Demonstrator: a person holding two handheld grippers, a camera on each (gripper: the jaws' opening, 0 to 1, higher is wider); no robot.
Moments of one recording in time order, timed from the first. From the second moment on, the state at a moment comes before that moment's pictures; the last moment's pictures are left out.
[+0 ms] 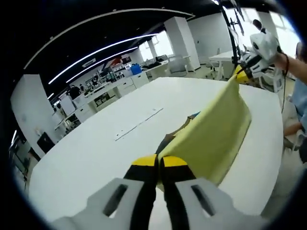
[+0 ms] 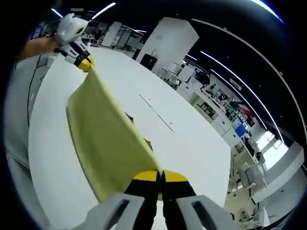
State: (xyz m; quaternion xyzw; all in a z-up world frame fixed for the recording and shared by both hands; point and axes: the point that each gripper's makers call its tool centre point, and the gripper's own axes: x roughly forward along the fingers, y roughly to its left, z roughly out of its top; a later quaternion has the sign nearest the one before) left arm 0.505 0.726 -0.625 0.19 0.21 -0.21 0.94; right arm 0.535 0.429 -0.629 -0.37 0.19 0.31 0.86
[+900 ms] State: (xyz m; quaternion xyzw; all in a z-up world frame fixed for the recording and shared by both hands) left arm 0.565 0.735 -0.698 0.15 0.28 -0.22 0.92; right arm 0.599 0.437 -0.700 -0.36 0.27 0.30 0.84
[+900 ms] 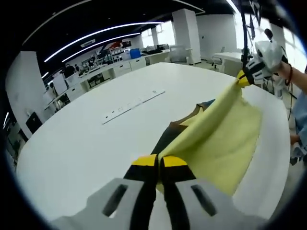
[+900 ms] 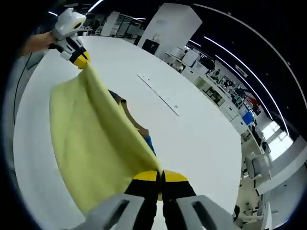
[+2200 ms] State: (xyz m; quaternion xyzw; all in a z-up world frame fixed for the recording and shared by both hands) left arm 0.585 0.758 -0.744 0.14 0.31 -0.21 0.92; right arm 0.619 0.435 -0.748 -0.28 0.31 0.30 0.86
